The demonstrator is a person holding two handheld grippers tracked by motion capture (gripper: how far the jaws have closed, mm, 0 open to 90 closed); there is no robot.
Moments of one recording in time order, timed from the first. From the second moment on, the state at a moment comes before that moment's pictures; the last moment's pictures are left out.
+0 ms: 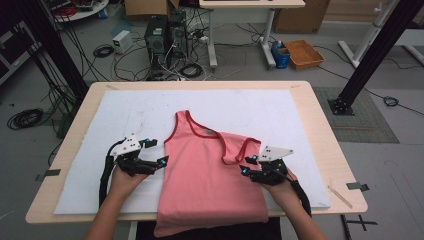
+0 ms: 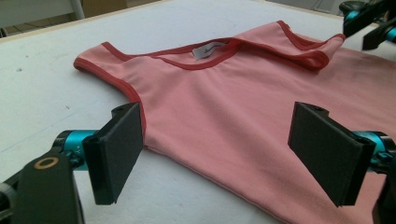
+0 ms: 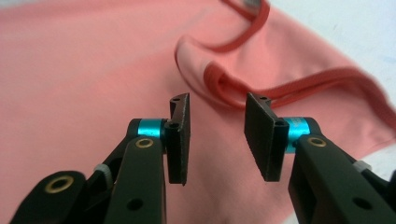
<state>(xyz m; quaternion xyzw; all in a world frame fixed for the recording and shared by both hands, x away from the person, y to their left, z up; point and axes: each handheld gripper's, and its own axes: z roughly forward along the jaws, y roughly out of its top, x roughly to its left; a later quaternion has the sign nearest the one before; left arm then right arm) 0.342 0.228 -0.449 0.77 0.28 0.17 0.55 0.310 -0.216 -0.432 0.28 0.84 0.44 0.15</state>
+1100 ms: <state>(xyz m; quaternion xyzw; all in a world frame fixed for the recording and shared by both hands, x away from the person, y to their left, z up) 0.342 0.228 -0.449 0.77 0.28 0.16 0.55 0.321 -0.188 -0.441 0.24 0.87 0.42 0.11</state>
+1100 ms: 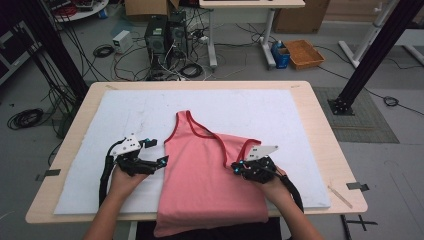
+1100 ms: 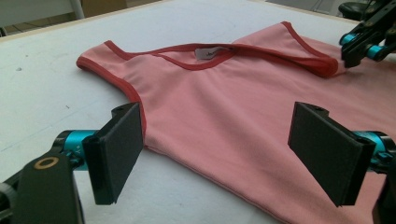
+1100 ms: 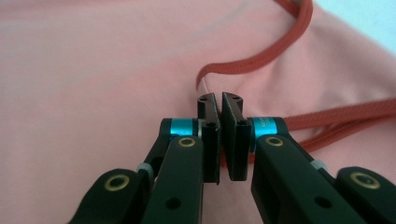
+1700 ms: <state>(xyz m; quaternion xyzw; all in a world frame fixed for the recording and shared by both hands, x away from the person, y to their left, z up) 0.342 0.229 -0.449 0.77 0.28 0.16 0.55 0.313 -0.197 -0.441 0.27 0.86 0.41 0.14</state>
